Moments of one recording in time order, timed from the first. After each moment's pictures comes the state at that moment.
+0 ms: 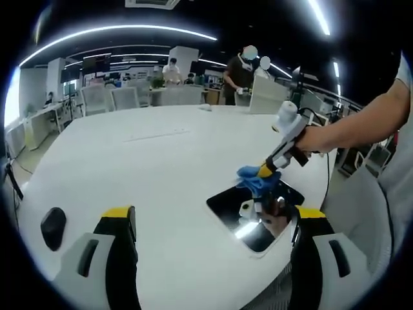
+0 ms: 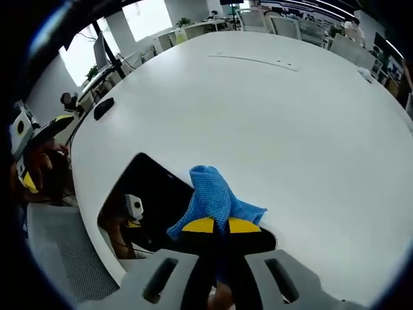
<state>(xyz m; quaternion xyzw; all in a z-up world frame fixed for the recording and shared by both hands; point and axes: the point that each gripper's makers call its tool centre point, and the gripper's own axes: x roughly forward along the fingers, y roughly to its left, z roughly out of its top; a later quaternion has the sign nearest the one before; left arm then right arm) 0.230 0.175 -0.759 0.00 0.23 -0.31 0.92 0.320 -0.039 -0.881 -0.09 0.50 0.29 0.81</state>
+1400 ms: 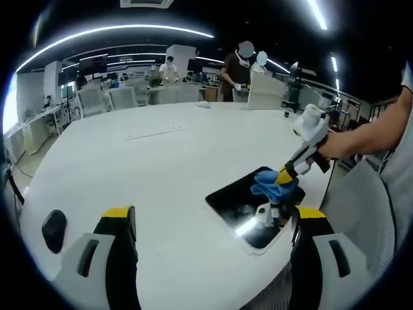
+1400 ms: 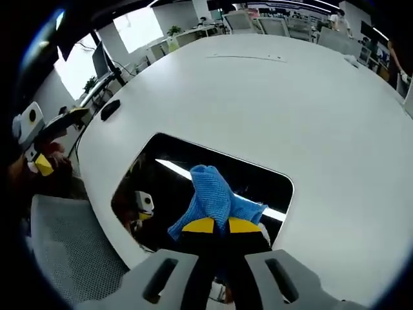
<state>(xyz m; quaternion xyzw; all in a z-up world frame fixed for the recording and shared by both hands) 0.226 0.175 -0.763 0.02 0.23 -0.32 0.92 0.255 -0.045 -0.880 -0.04 0.50 0.27 0.82</state>
